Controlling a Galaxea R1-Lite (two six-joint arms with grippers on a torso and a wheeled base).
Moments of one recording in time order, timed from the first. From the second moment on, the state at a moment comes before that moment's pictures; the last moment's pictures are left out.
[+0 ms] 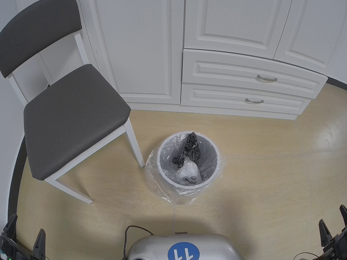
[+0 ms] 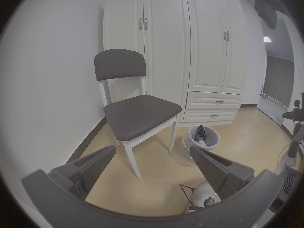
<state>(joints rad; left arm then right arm) 0.00 0.02 -0.02 0.01 -0.03 0.02 0.00 0.02 -0.02 0.01 0.02 -0.02</state>
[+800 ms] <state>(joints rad) 0.00 0.02 -0.02 0.01 0.00 0.00 0.00 0.02 -0.02 0.00 0.01 0.00</state>
